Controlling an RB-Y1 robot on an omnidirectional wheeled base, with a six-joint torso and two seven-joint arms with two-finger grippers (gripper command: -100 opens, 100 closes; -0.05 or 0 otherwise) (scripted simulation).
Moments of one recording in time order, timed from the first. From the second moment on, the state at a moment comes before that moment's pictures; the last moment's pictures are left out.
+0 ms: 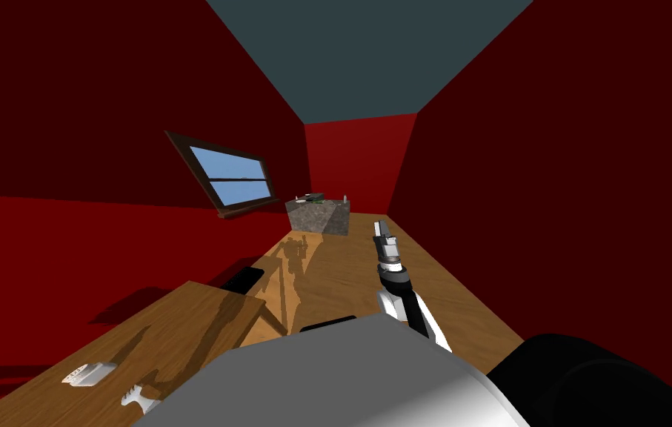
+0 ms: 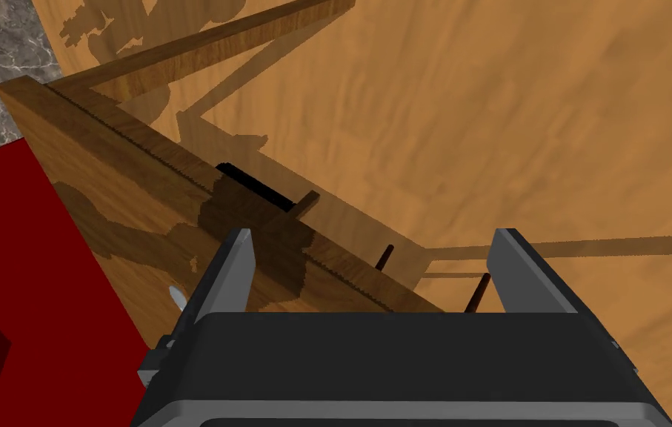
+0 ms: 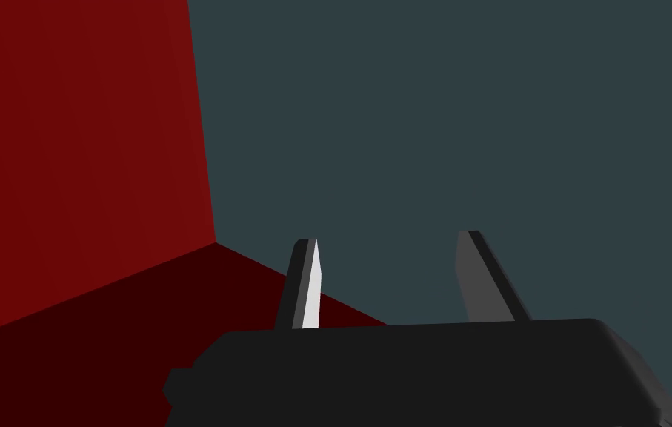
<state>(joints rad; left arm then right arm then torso) 0.95 0.58 -0.25 -0.92 0.09 -0.65 0.27 0.50 -0.03 0.06 -2.32 0.09 -0.60 0.13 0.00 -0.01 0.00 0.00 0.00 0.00</state>
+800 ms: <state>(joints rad) 0.95 0.65 -0.30 -0.76 0.10 -0.67 0.28 0.50 -0.03 0.05 -2.32 0.09 -0.60 0.13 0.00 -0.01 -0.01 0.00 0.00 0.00</state>
